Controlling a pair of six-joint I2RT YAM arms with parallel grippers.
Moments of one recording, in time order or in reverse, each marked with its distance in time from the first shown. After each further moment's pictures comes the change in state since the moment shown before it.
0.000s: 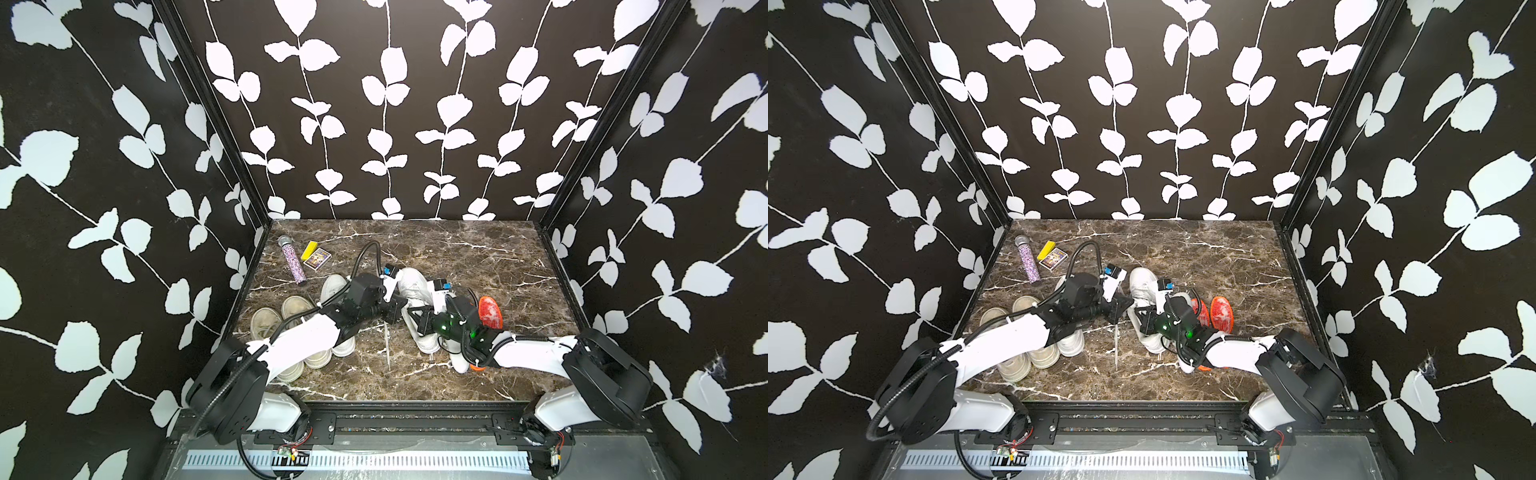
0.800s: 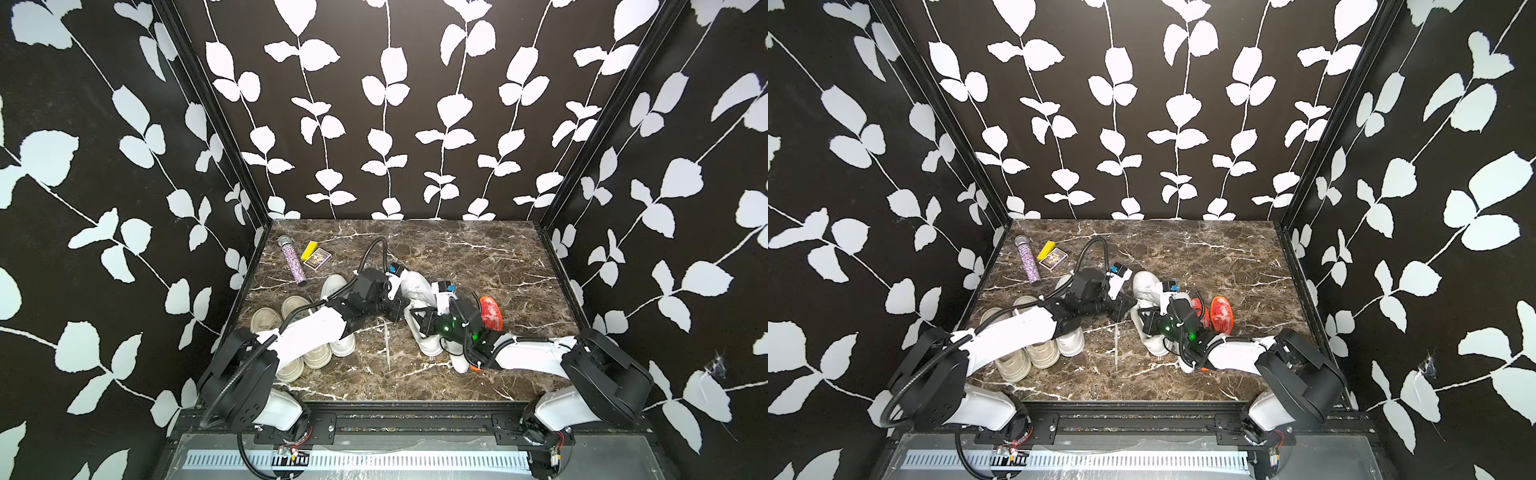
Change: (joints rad) left arm 0.000 0.012 0.009 -0.025 0.032 0.019; right arm -0.010 0.000 -0.033 0.044 0.008 0.081
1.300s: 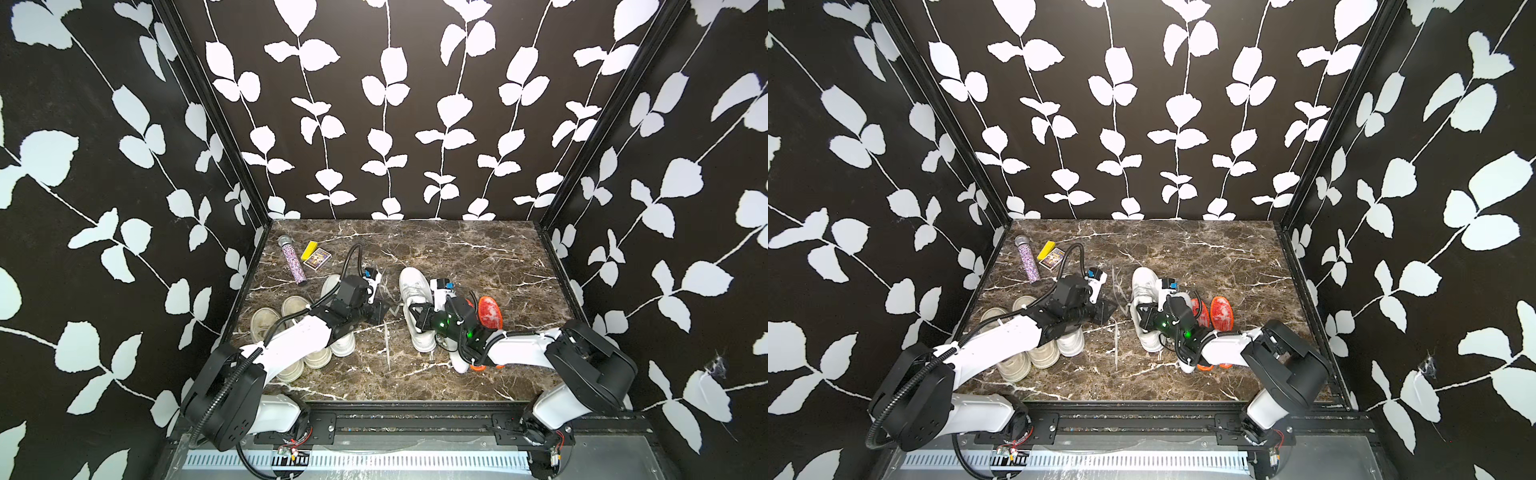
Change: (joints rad) left arm 0.069 -0.081 -0.119 -0.046 -0.069 -0.133; right arm 0.006 0.097 0.039 0.076 0.039 0.027
